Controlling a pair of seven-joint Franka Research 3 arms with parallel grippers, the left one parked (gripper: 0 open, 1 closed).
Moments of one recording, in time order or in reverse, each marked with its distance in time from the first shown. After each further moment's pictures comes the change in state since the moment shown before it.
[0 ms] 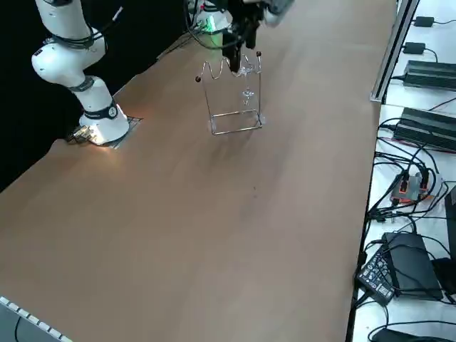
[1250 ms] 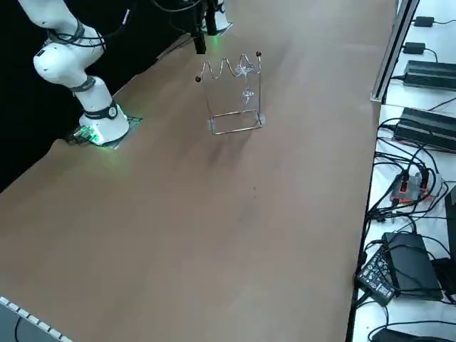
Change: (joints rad) arm 0.153 -0.497 -0.137 -0.621 -0.118 0.306 -0.169
